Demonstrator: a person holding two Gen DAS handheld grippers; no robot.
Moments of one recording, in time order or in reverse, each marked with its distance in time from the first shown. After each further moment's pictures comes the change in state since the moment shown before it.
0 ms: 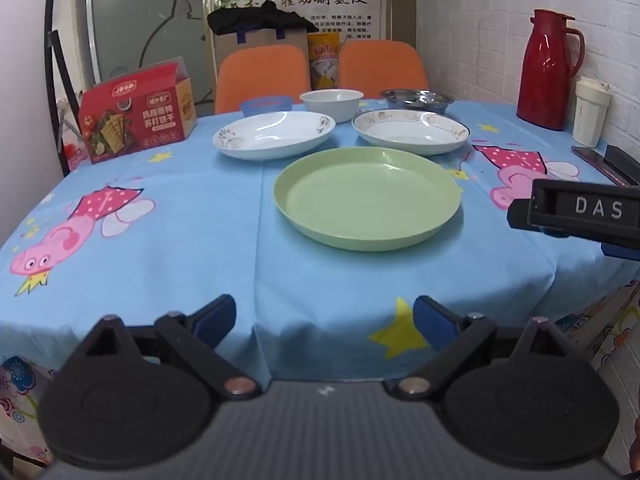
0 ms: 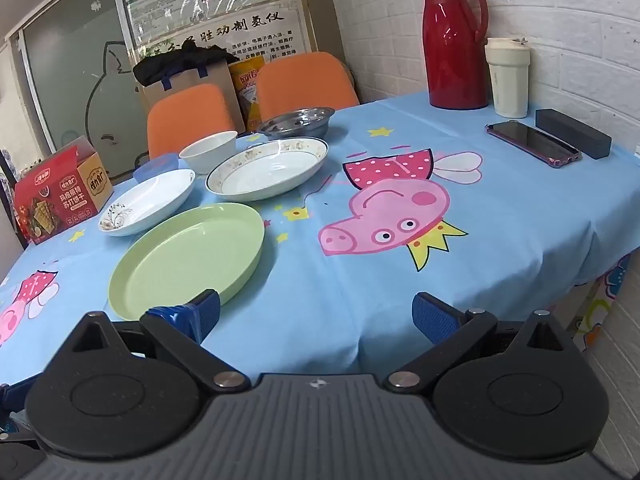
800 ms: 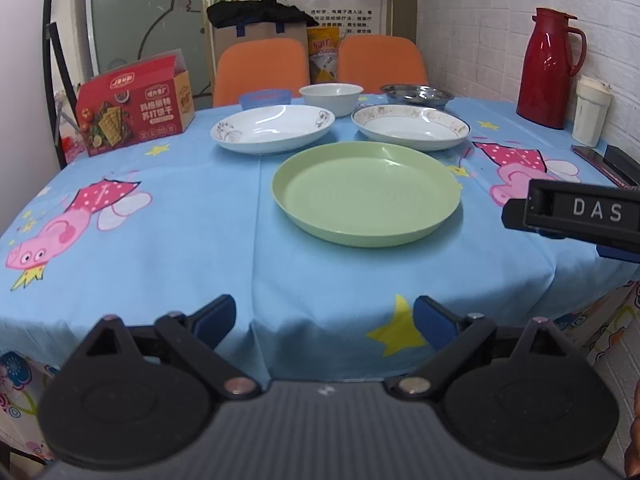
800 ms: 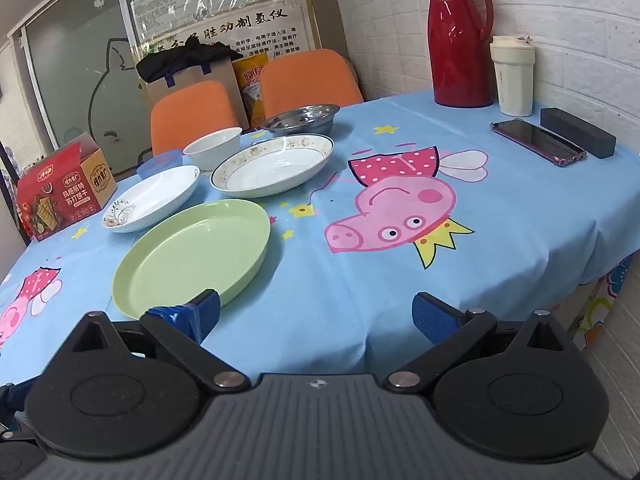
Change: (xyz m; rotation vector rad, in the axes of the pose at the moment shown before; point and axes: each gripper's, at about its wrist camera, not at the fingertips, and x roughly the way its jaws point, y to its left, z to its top) left arm 0.005 0.000 -0.001 -0.009 0.014 -0.007; right arm 0.000 0.004 -0.003 -0.001 0.005 0.006
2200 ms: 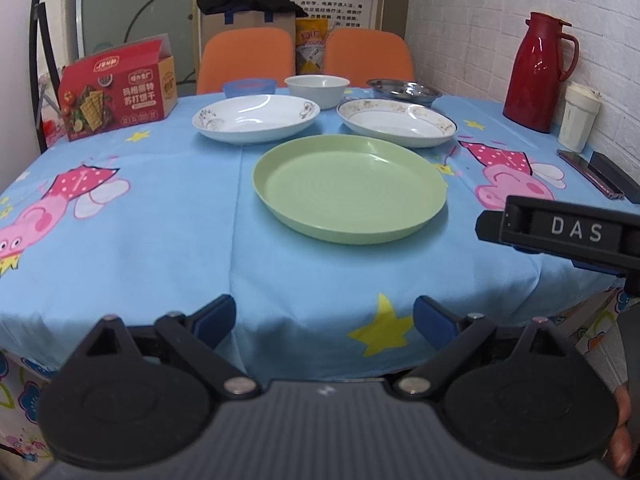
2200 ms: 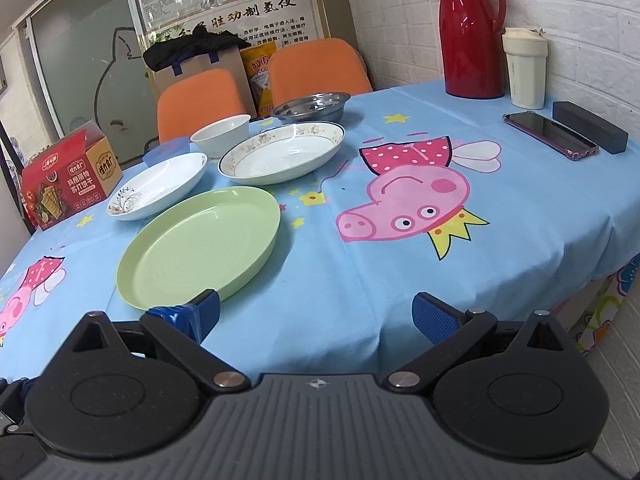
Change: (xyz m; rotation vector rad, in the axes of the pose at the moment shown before) left arm 0.006 0.007 0.004 -0.037 0.025 -0.083; right arm 0.012 0.004 -0.001 -0.019 0.033 0.019
